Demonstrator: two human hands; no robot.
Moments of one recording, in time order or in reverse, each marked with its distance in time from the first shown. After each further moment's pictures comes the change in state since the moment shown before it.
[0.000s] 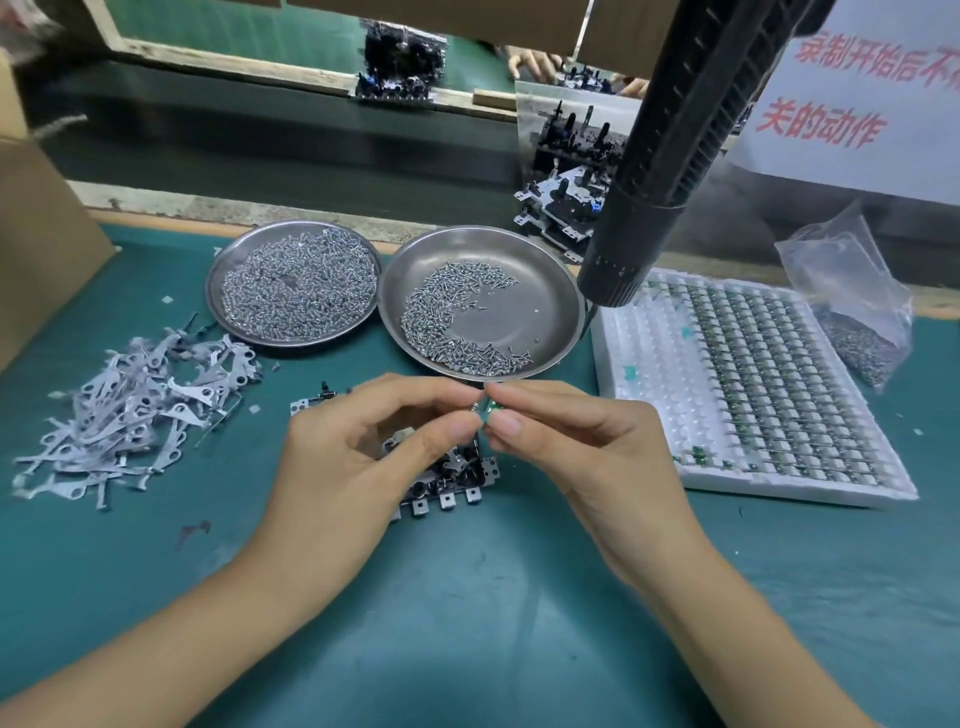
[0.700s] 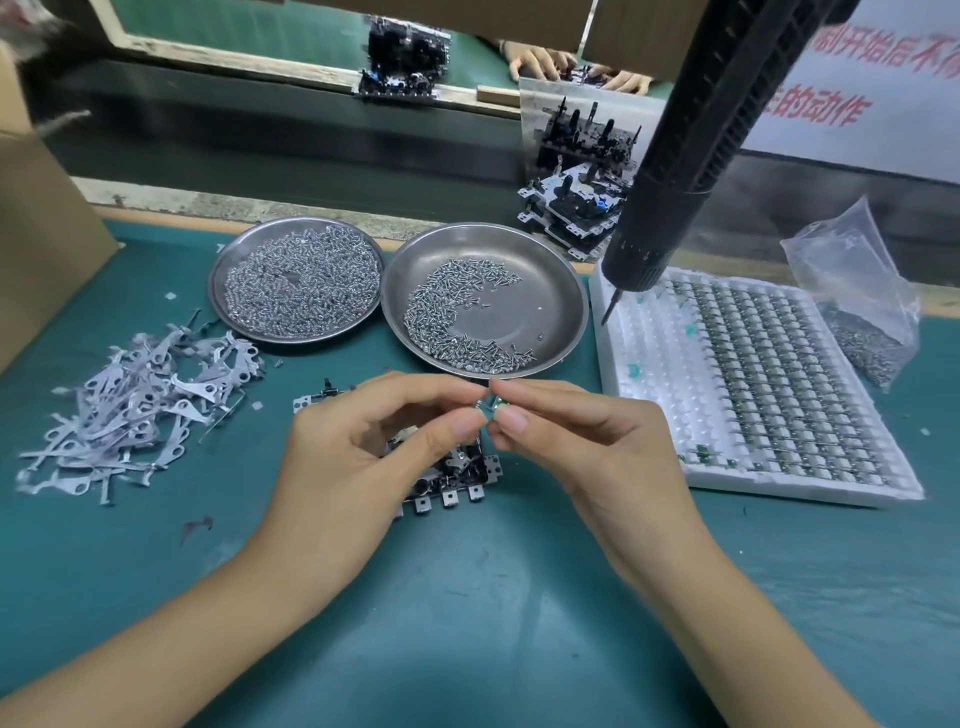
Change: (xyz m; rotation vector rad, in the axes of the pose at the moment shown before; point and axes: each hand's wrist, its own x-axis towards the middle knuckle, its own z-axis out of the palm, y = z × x) left_hand -0.001 0.002 0.002 -0.037 0.010 -0.011; right_hand 0.000 -0.001 -0.001 0.020 0.035 0.049
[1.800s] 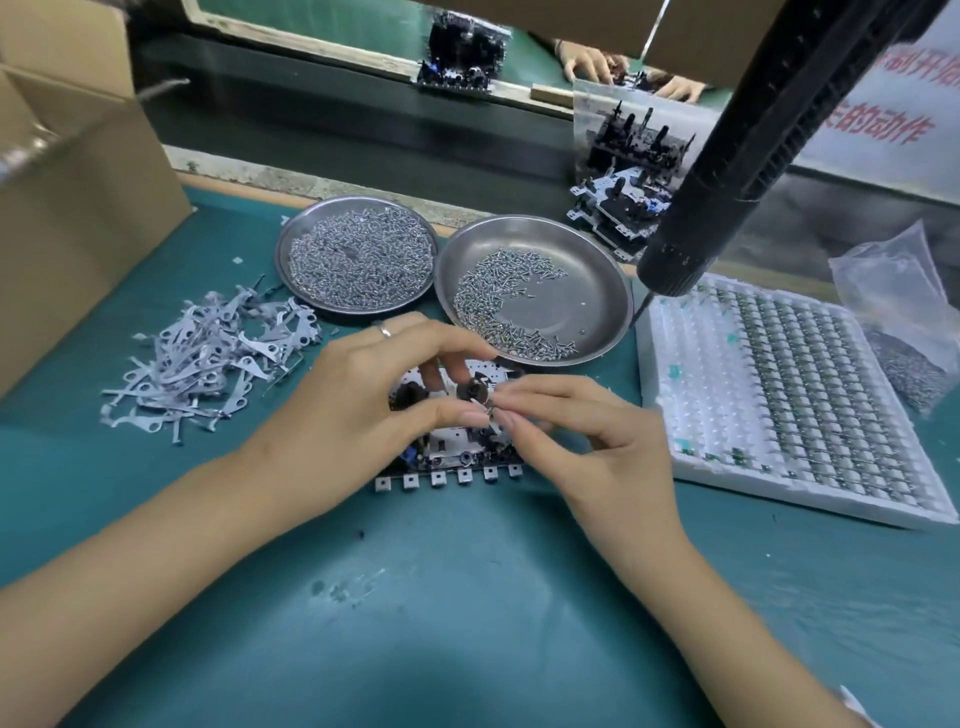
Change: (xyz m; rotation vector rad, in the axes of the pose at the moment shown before) left_hand 0.012 0.002 -0.045 0.545 -0.220 0.180; right_hand 0.001 0.023 0.016 -0.534 -0.005 -0.401
